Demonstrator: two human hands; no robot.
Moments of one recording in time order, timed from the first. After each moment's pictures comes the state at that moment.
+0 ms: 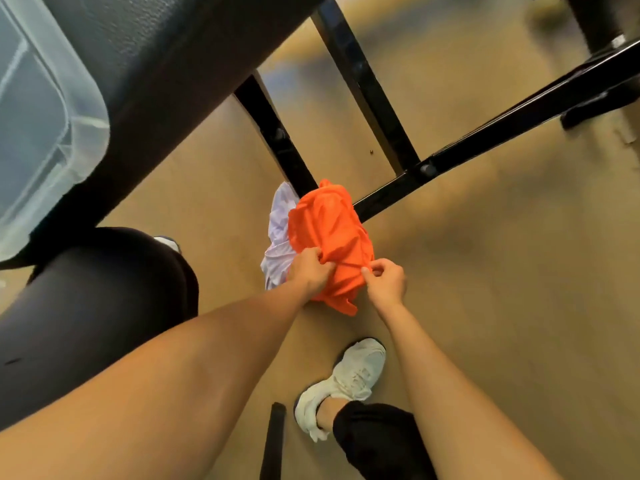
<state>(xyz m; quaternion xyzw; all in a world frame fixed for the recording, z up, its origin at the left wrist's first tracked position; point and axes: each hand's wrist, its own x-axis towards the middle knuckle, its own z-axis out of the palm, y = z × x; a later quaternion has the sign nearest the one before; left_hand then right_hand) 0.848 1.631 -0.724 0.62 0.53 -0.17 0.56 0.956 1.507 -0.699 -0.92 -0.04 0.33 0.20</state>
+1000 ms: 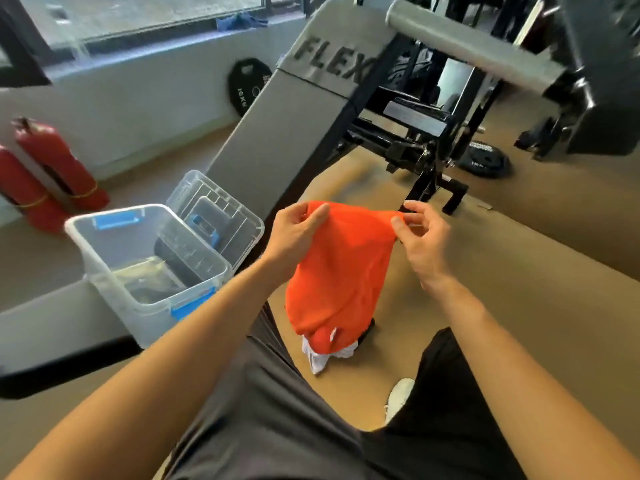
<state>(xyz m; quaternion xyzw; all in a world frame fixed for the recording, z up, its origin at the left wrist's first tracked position) 0.711 1.663 -0.270 0.66 0.24 0.21 0.68 0.830 1.475 -0.286 -0.80 -0.18 0.00 0.58</state>
